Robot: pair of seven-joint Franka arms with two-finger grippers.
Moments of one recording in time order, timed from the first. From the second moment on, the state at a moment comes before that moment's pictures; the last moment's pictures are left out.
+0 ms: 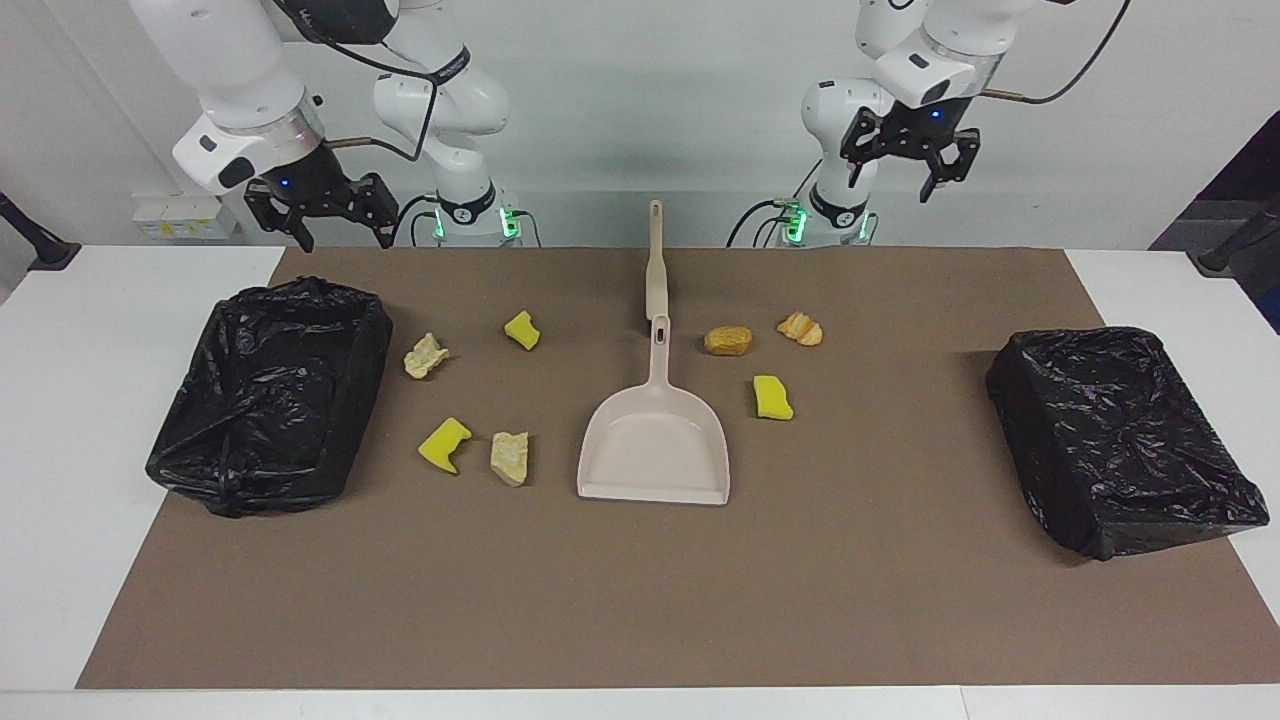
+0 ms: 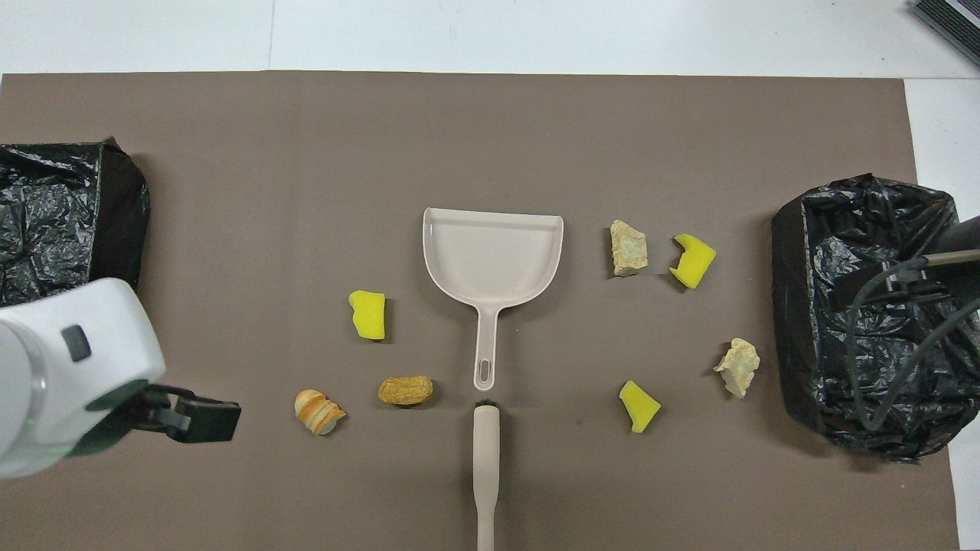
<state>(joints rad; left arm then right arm) -0.13 -0.35 -0.20 -1.87 -0.13 1.46 0.01 -0.10 -0.02 0.10 -1.60 0.04 1.44 -0.05</state>
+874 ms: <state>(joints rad) -0.64 -0.45 -0.22 -2.35 -0.20 1.91 -0.47 0.29 0.26 0.10 -1.59 0.09 1.74 0.40</state>
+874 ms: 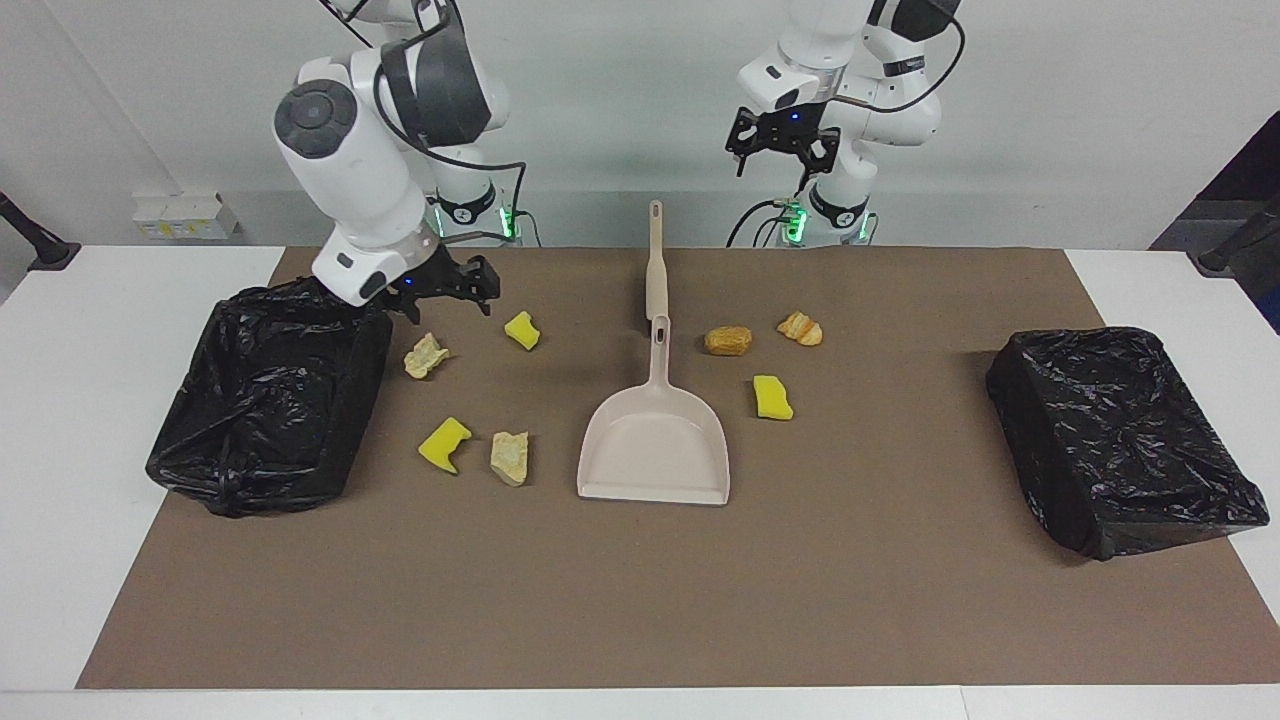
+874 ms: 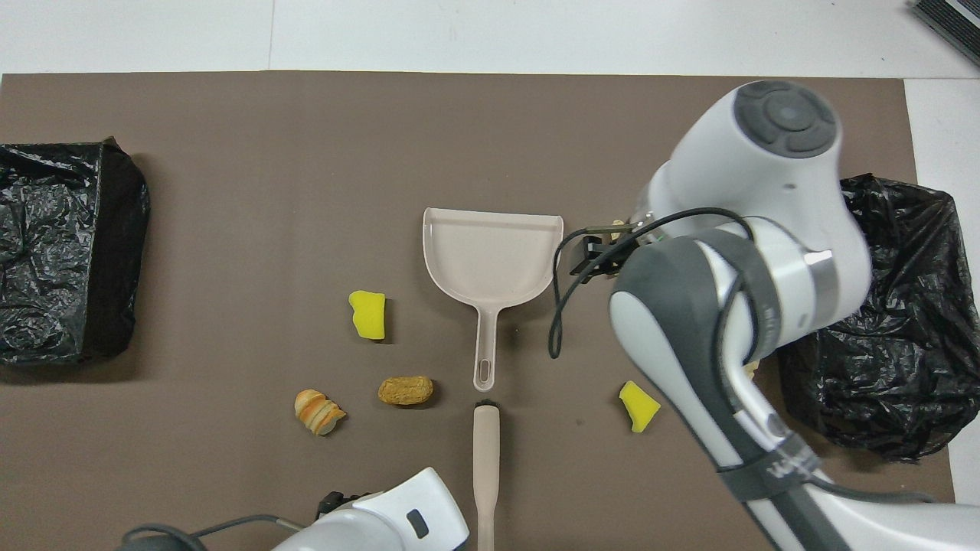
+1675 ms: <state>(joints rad) -0.87 -0.13 -0.23 -2.46 -0.21 2.32 -0.72 0.55 0.44 0.10 -1.63 0.09 1.94 0.78</state>
